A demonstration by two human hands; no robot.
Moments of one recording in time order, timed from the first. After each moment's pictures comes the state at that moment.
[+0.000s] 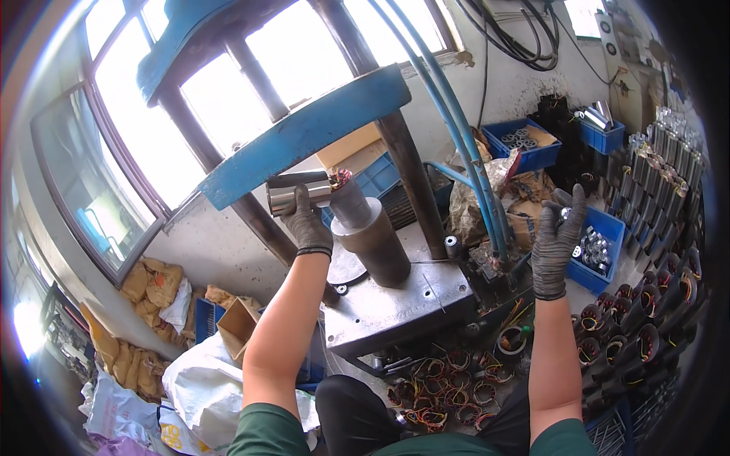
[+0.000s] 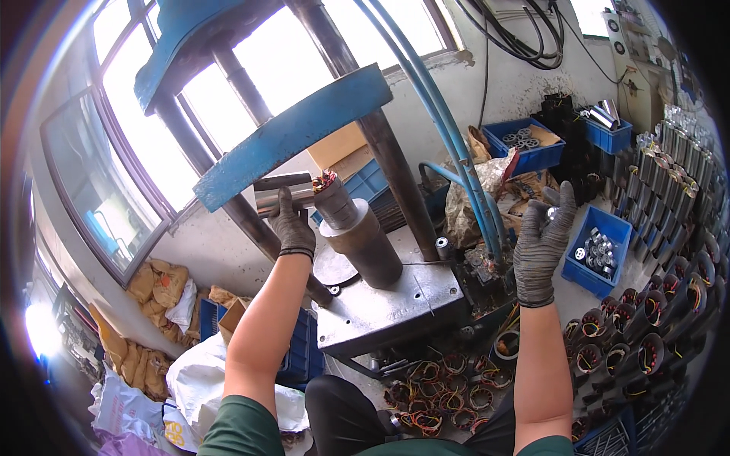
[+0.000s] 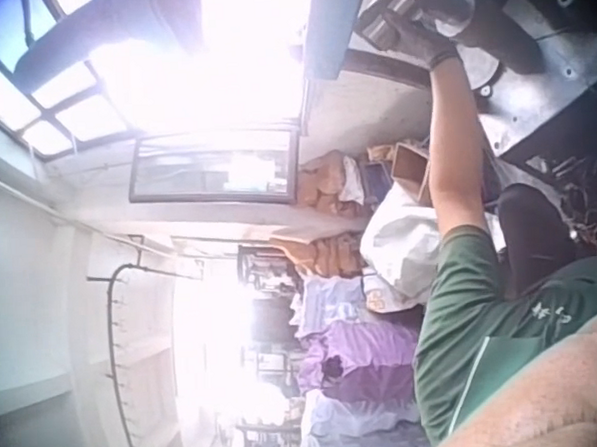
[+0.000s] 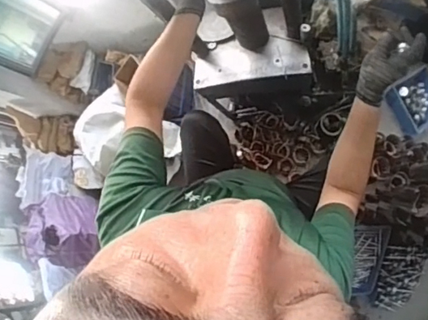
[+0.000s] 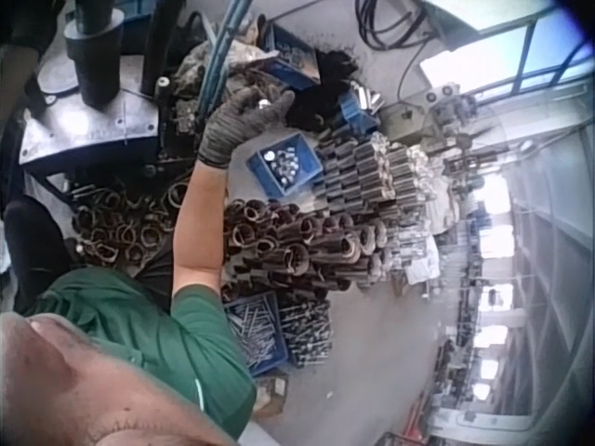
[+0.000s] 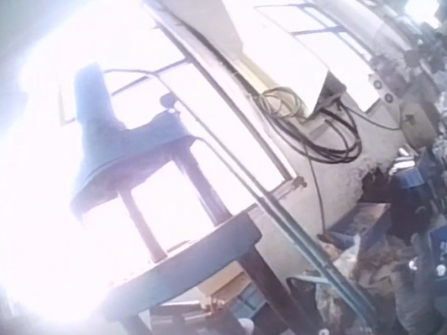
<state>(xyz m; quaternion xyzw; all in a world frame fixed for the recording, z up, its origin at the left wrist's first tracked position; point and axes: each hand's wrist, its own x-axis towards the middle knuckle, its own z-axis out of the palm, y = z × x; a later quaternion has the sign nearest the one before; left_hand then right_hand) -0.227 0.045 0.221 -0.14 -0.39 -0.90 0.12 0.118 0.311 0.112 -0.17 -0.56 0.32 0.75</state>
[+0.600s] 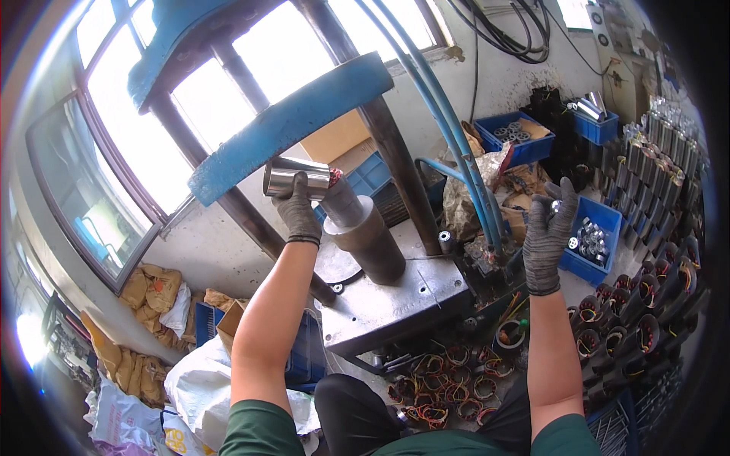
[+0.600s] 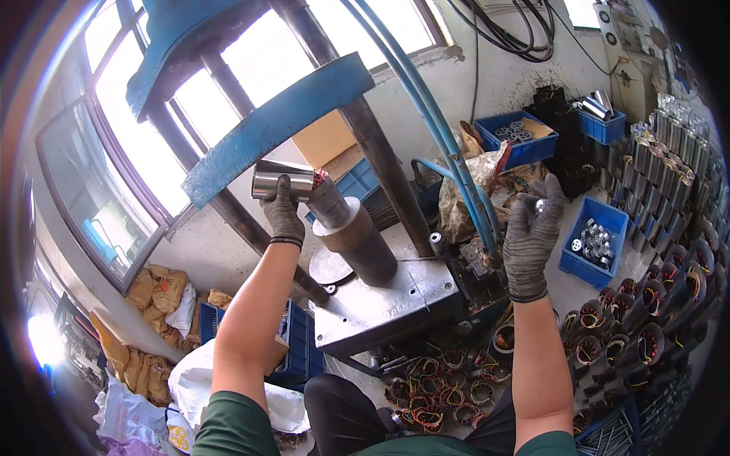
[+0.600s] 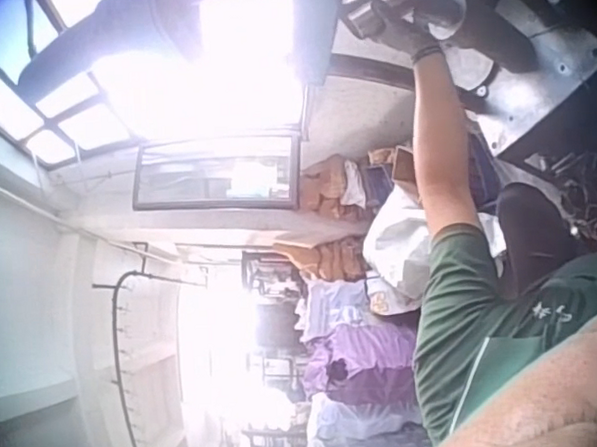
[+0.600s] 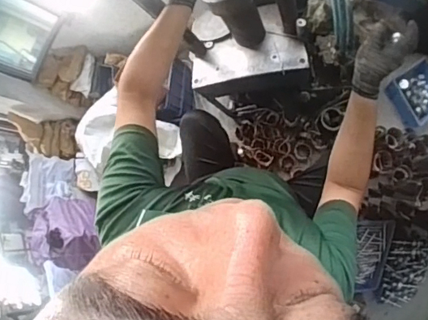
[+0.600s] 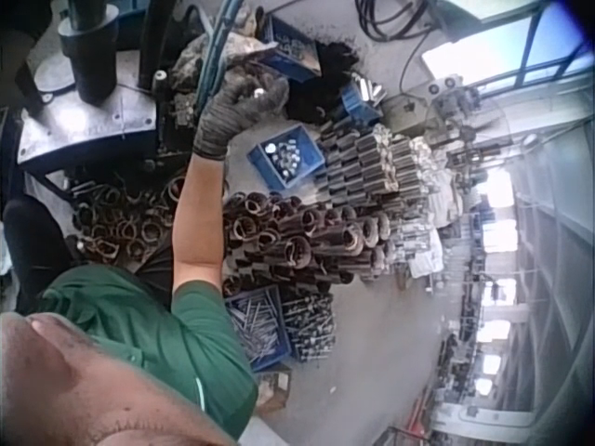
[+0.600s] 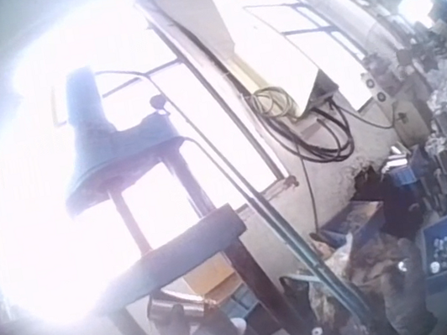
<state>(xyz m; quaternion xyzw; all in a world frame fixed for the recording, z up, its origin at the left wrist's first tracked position) -0.233 0.060 0.241 -0.23 -0.46 -0.84 0.15 0.117 0.312 0.109 -0.18 -0.56 0.29 0.75</state>
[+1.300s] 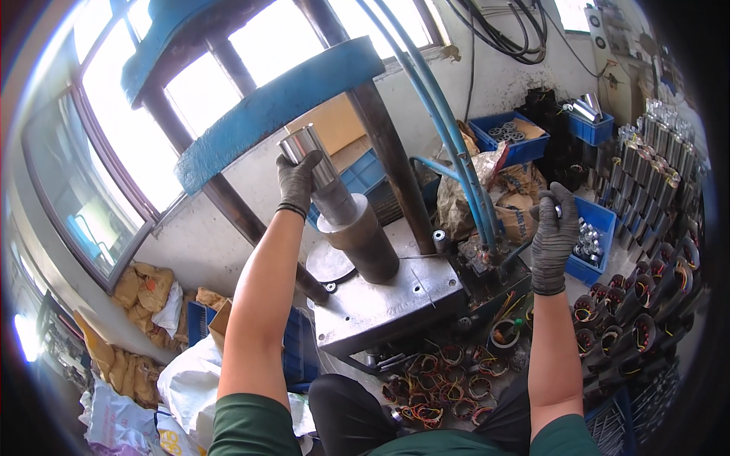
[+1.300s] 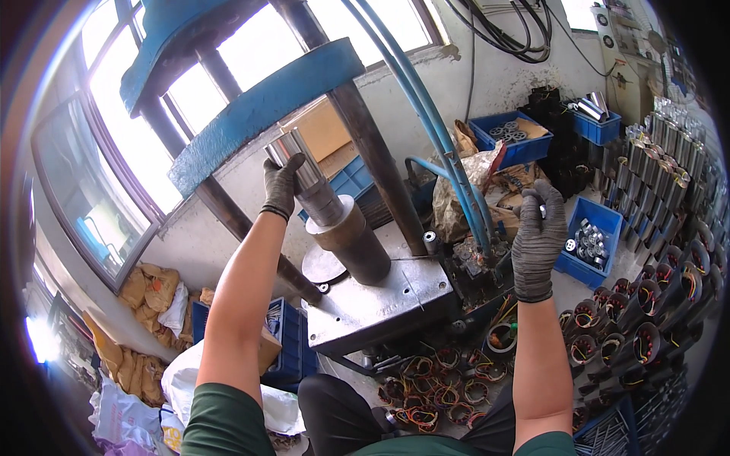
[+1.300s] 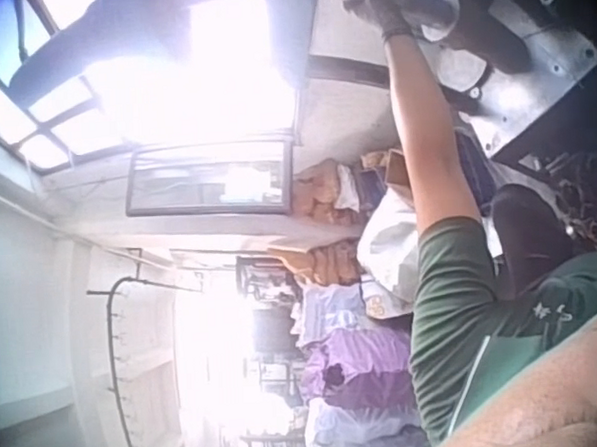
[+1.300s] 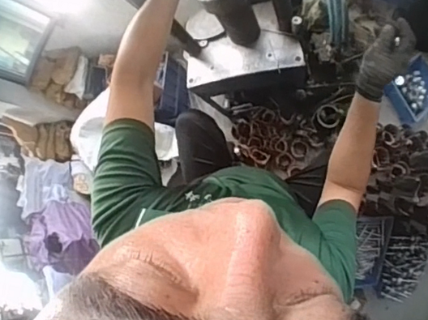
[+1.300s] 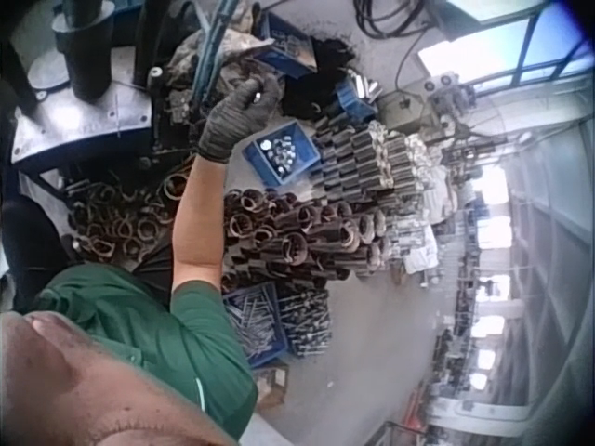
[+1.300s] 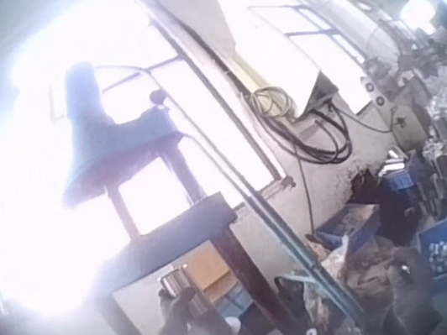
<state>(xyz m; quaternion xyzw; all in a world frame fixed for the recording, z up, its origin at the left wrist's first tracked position) -0.265 0.081 0.280 -0.31 -0.63 -0.70 0.10 0.133 0.314 0.112 -0.18 -0.54 0.40 0.72</state>
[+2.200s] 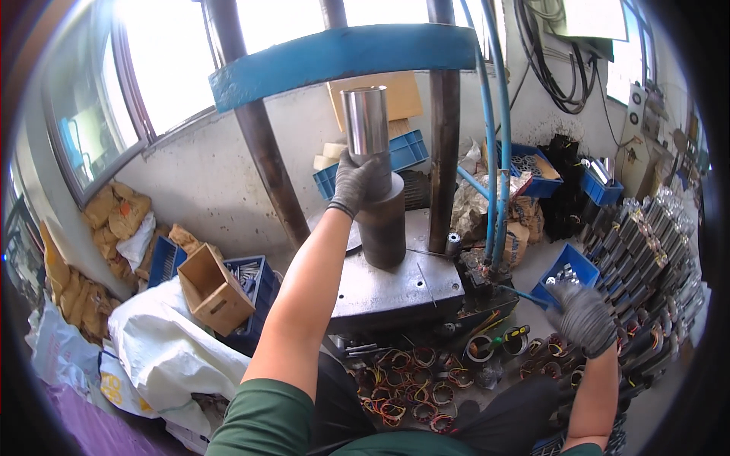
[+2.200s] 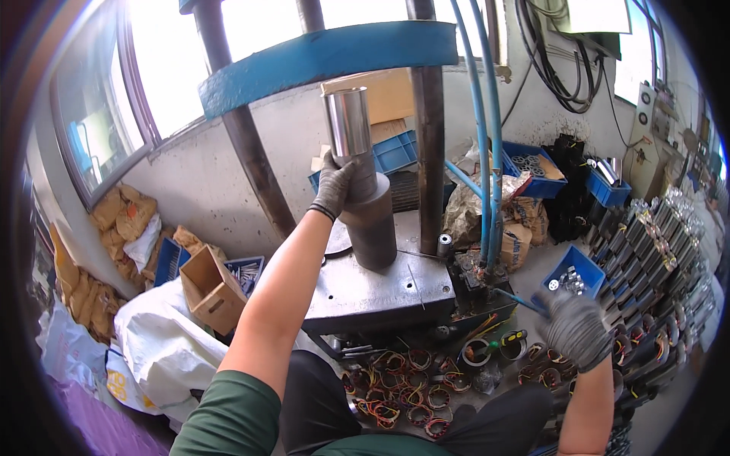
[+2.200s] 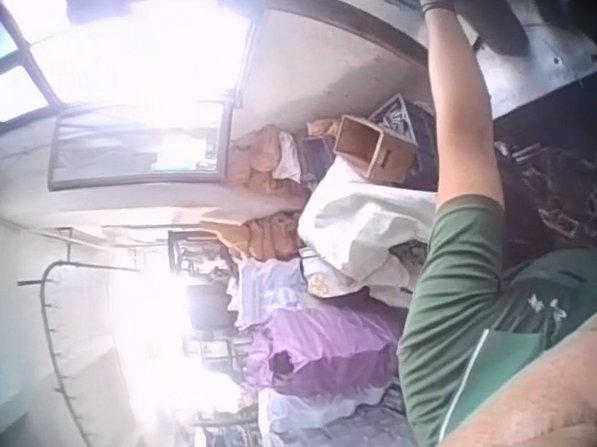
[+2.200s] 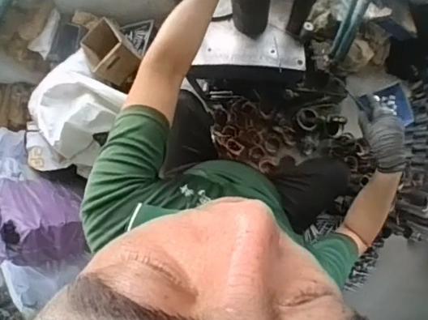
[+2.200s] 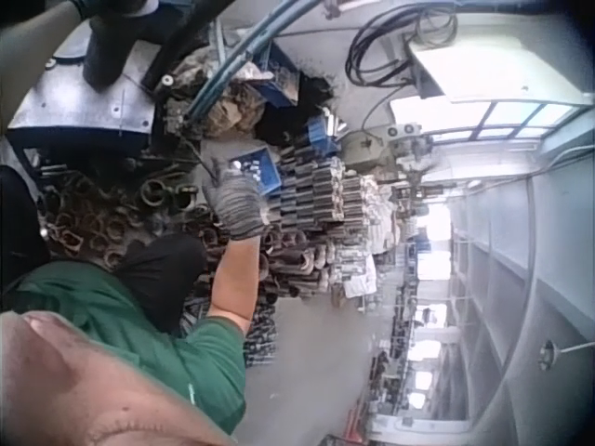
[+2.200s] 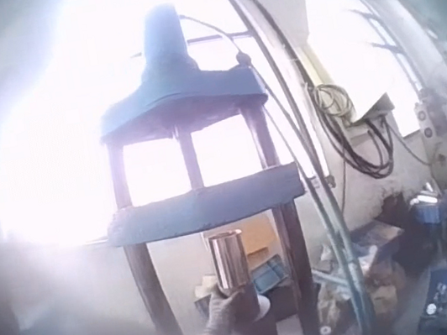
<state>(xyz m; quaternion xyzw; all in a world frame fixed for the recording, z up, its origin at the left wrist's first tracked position) -0.278 0.077 0.175 -0.32 -0.55 -0.77 0.03 0.252 0.258 0.175 -0.20 -0.97 -0.01 0.11</state>
